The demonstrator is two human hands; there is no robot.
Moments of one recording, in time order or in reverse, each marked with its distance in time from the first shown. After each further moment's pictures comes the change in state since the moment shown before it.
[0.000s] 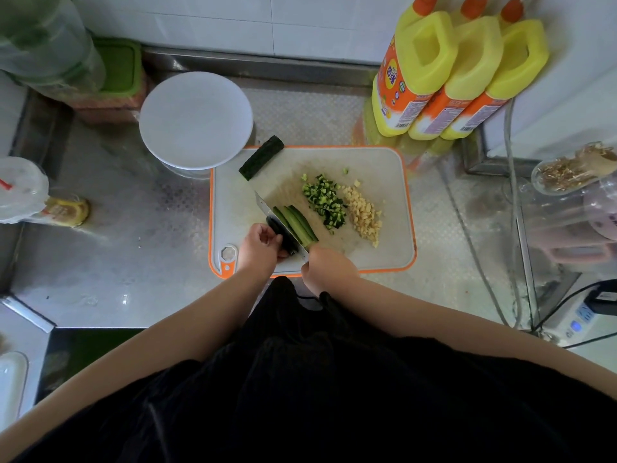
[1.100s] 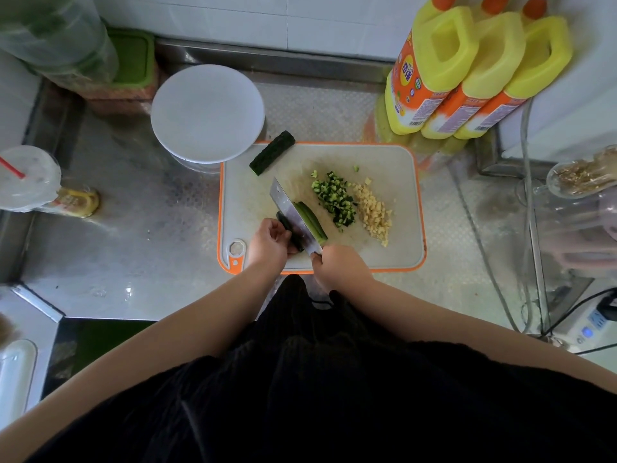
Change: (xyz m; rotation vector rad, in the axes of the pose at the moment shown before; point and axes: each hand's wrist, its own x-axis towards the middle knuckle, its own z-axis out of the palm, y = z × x) left_hand -0.004 0.006 0.003 -0.019 0.014 -0.028; right_hand -0.004 -0.002 -0.006 0.018 0.037 -0.029
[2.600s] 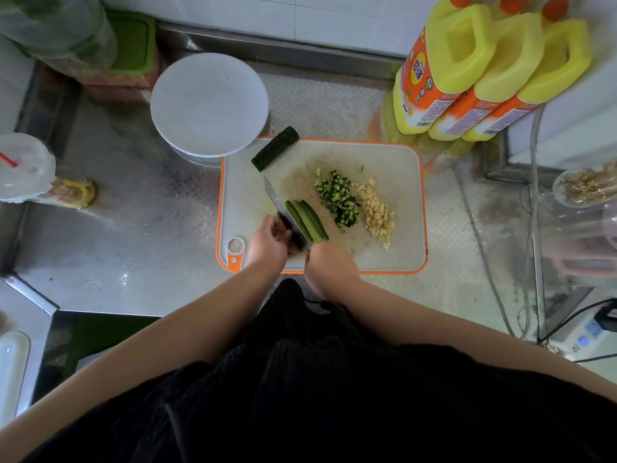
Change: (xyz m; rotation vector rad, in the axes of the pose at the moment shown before) left_hand 0.006 -0.004 0.000 0.025 -0.010 0.012; right_hand 0.006 -0.020 0.001 -0.006 -0.058 0.075
